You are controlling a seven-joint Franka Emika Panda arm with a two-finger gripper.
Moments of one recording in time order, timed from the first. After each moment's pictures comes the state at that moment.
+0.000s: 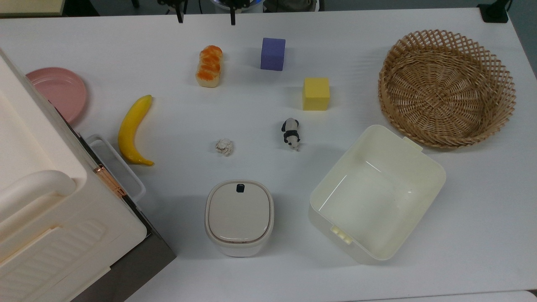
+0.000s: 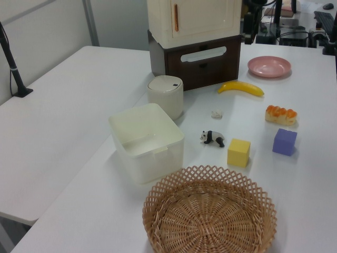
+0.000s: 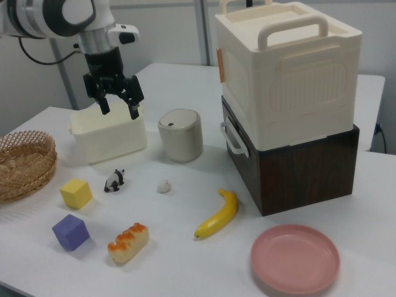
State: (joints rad) arm 0.03 -0.01 -0.01 -1.61 -0.04 1.62 0.01
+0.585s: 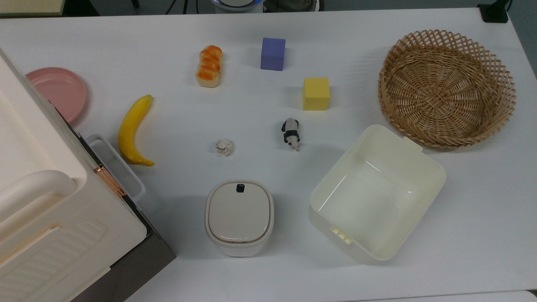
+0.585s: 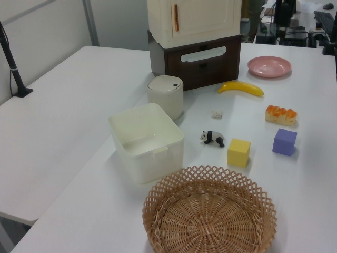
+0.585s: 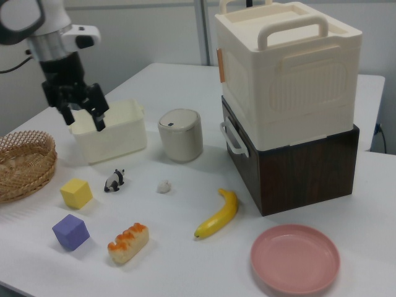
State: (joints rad) arm 0.03 -0.35 -0.01 -1.92 -0.04 1.62 0.00
